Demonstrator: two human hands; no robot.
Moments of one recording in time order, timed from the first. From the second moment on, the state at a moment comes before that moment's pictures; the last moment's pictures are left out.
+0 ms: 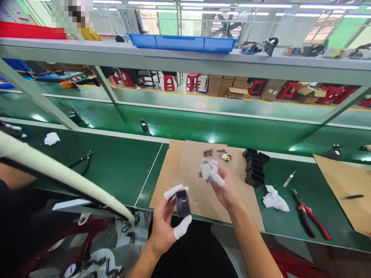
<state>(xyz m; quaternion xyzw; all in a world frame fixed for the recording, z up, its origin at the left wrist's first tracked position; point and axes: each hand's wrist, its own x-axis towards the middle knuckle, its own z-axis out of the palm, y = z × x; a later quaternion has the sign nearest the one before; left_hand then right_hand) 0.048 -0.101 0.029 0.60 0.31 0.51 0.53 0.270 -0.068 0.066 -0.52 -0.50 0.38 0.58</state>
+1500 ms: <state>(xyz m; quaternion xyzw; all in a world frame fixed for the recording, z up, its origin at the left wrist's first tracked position) 0.050 -0.201 0.098 0.76 0.24 0.47 0.38 0.272 -0.241 0.128 -0.37 -0.64 0.39 0.55</state>
